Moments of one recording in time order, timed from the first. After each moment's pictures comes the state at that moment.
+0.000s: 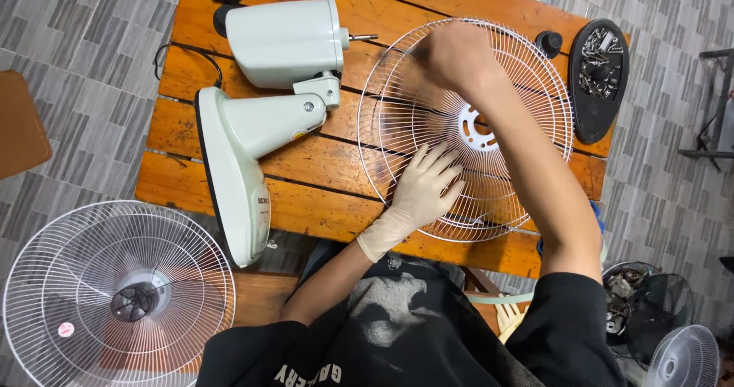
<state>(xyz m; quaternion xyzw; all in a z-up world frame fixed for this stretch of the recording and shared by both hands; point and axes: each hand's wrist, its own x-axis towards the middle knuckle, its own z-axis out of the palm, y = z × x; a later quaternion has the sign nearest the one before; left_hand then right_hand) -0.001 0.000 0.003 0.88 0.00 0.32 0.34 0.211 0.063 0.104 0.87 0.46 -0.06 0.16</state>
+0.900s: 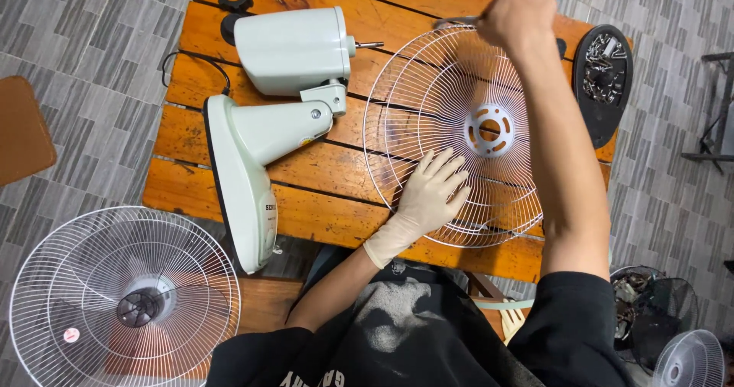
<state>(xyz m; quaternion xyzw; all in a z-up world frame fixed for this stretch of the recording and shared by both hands) -0.002 -0.002 -0.002 0.88 0.00 0.32 0.36 0.320 0.048 0.094 0.94 0.28 -0.04 0.19</state>
